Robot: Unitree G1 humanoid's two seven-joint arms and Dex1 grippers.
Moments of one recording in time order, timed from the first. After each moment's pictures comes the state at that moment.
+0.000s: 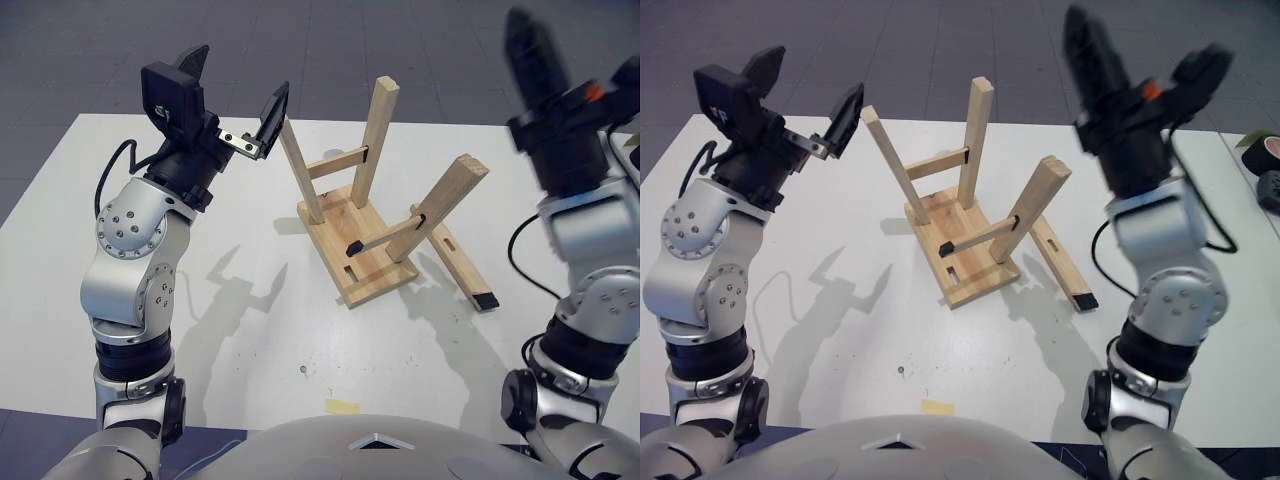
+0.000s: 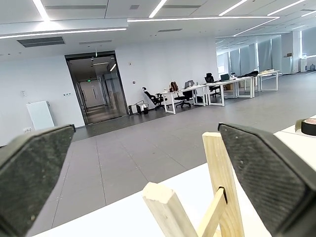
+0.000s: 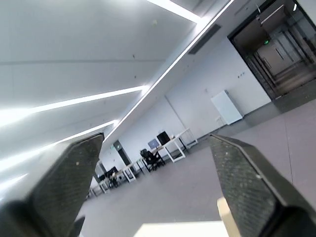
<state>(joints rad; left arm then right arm) -0.33 0.37 0.09 -0.55 -0.36 0.48 -0.24 -0.45 -0.40 -0.43 -0.43 1.44 0.54 -0.13</state>
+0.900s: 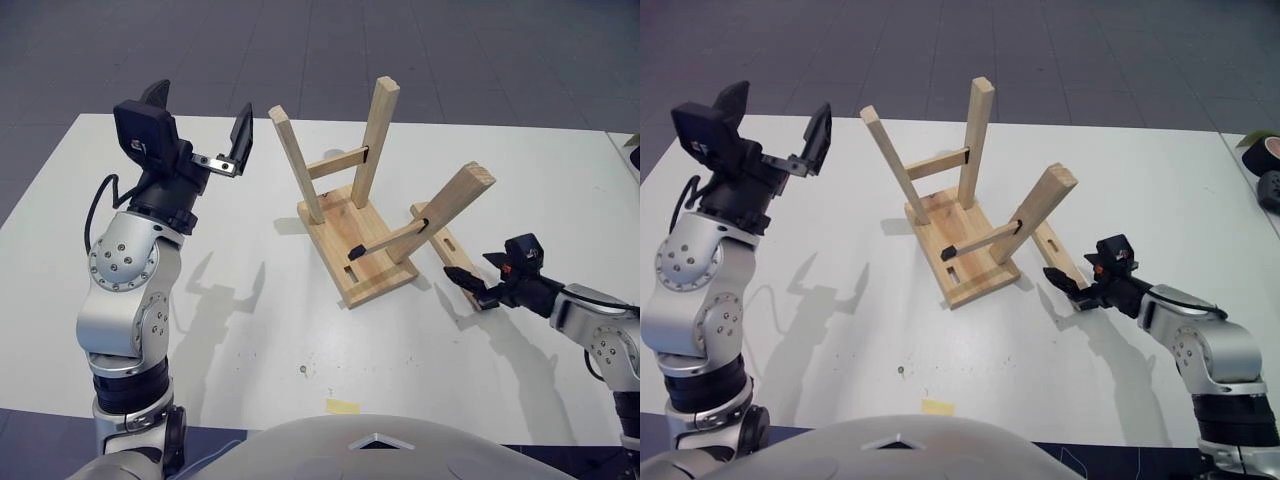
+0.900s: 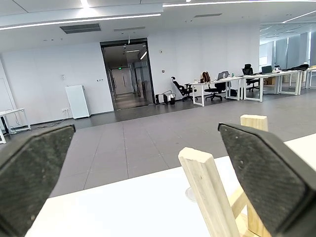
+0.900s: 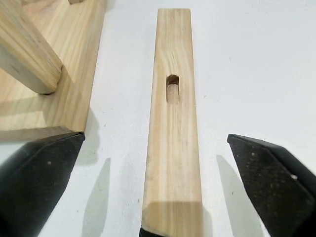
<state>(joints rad) -0.17 0.33 0.14 -0.65 -0.32 0.51 -0.14 0.12 -0.78 -0.12 -0.20 0.63 0.78 0.47</state>
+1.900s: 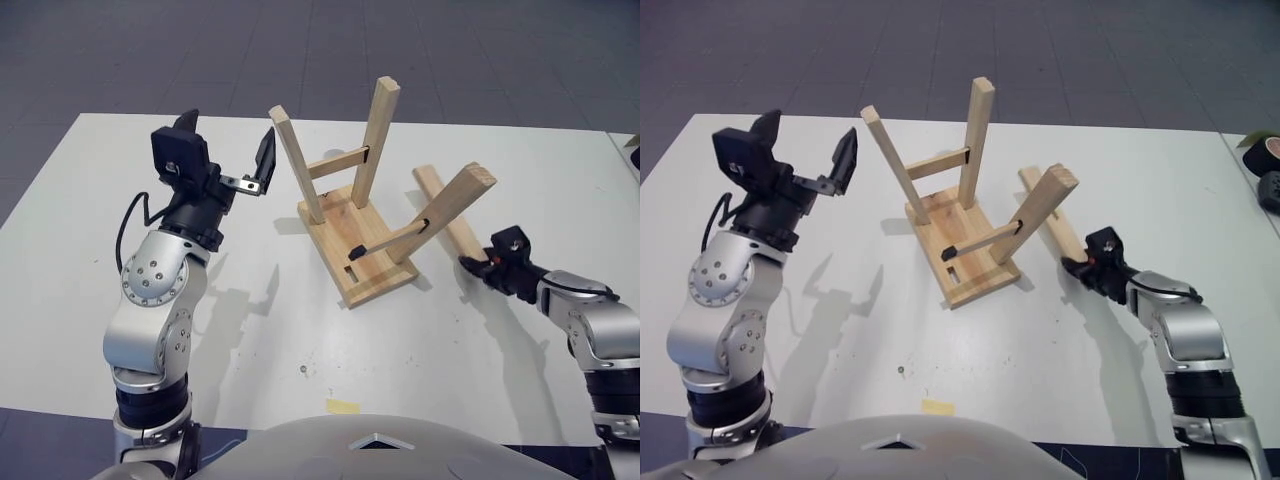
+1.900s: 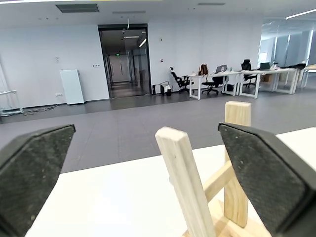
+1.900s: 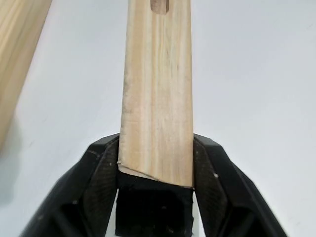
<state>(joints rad) -0.18 0.24 0.08 -0.68 -0.34 0.57 -0.11 -0.06 -0.64 -0.11 -0.07 0.30 0.65 0.38</state>
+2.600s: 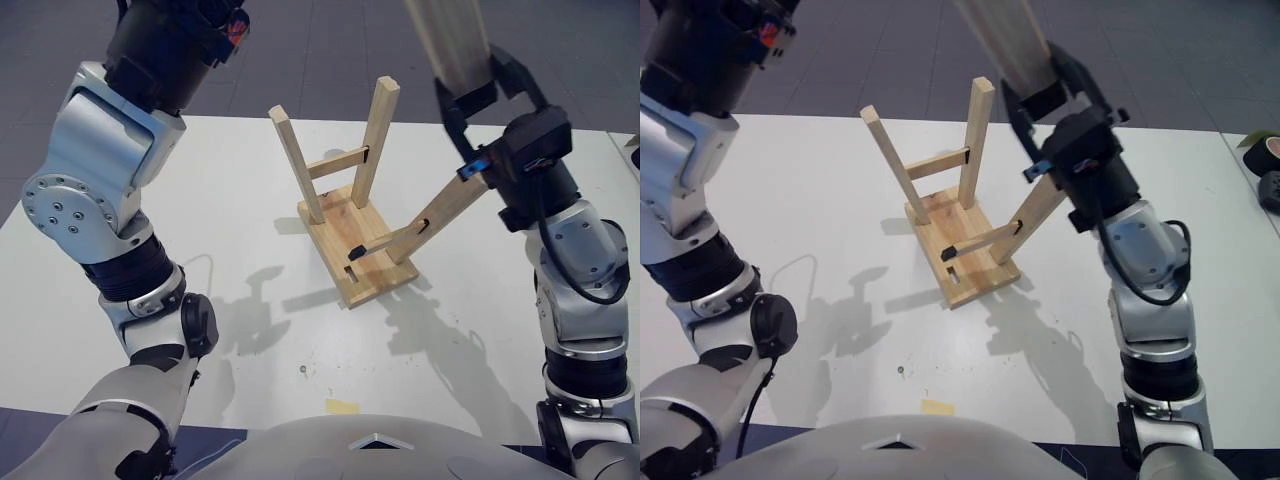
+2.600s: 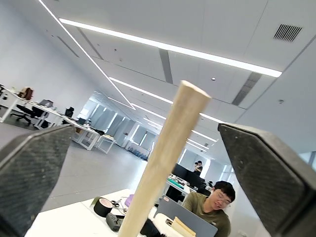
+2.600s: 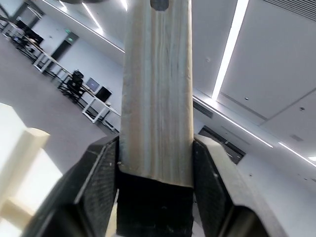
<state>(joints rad) -0.78 0.27 0.35 -0.32 -1.68 0.83 0.08 -0.23 -0.50 0.04 -0.62 0.05 0.12 0.31</state>
